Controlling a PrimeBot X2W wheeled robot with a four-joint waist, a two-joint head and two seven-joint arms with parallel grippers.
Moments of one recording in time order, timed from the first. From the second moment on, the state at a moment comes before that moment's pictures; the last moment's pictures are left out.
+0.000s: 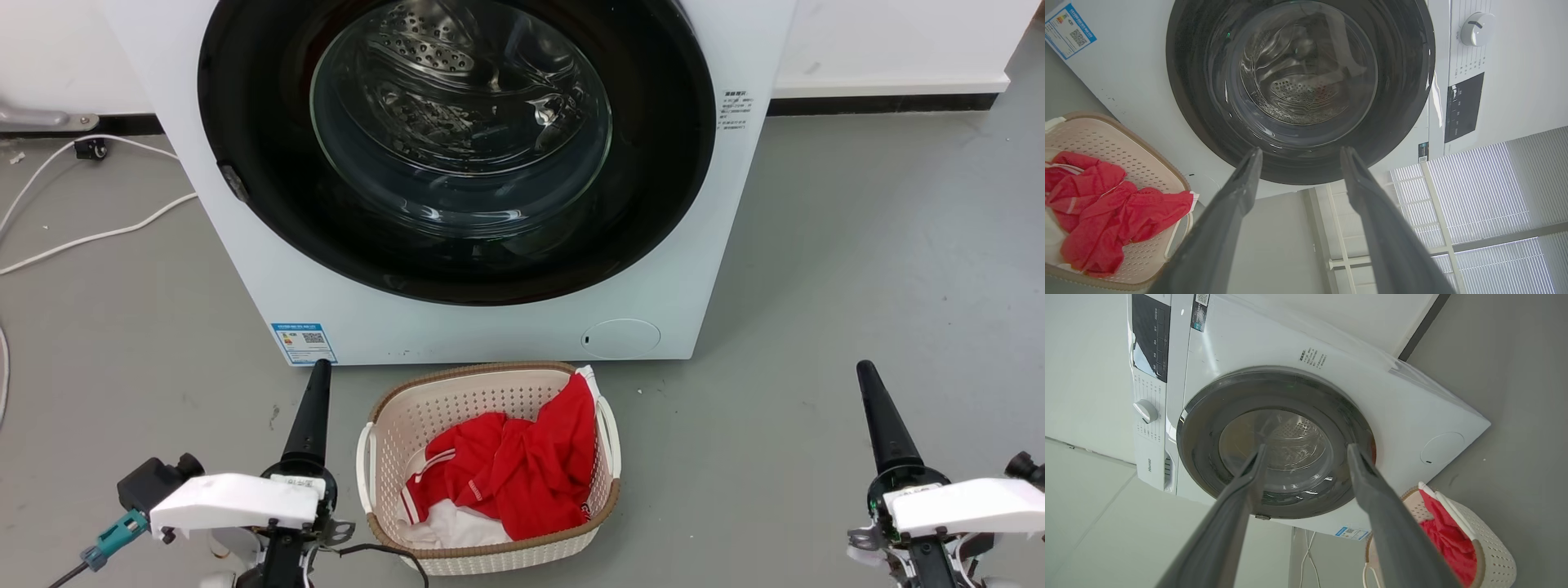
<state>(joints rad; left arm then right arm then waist) -0.10 0.05 0.01 0.20 -1.31 -0.13 0.00 -0.04 -0.05 -0.06 0.15 1.23 0.13 0.00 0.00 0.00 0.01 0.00</state>
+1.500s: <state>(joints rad) -0.15 0.05 -0.10 0.19 -0.53 -0.07 -0.15 0.02 -0.05 -0.04 0.03 0.46 0.13 -0.12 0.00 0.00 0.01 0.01</state>
